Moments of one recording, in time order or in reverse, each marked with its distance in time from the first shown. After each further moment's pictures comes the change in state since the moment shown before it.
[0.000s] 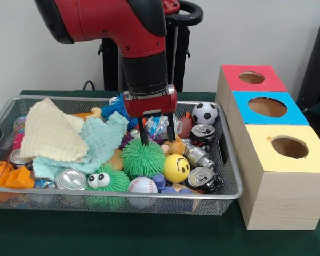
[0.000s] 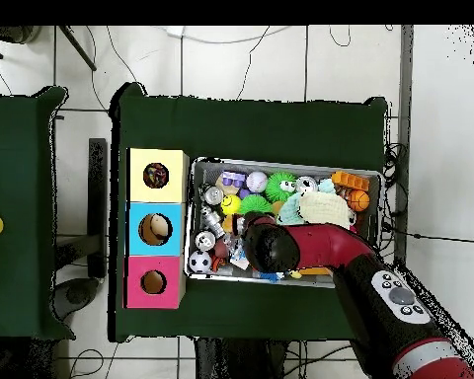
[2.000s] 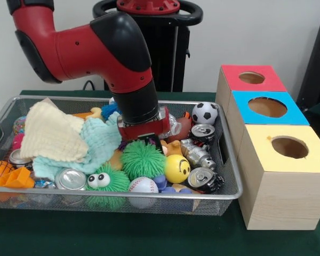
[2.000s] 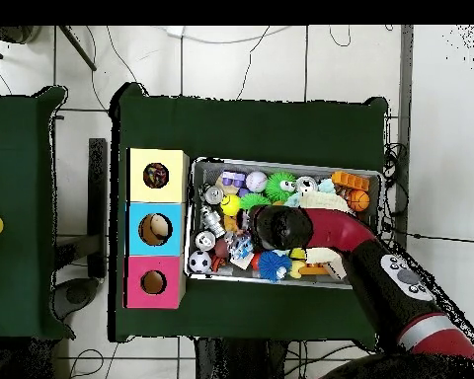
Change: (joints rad) arm -0.103 0.182 0.110 -0.149 0.000 0.225 0.000
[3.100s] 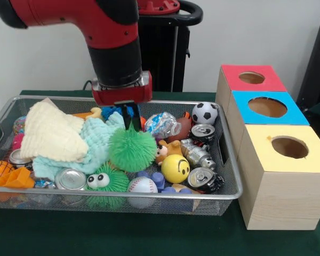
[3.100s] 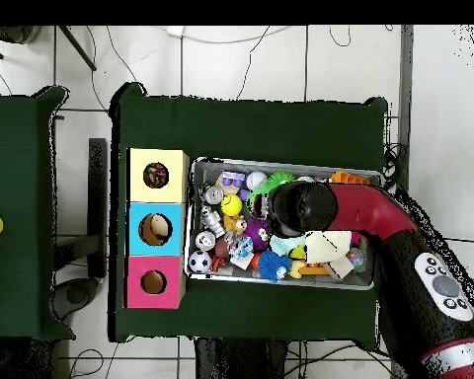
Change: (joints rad) arm 0.027 -0.235 0.000 -0.054 0.056 0.282 0.000
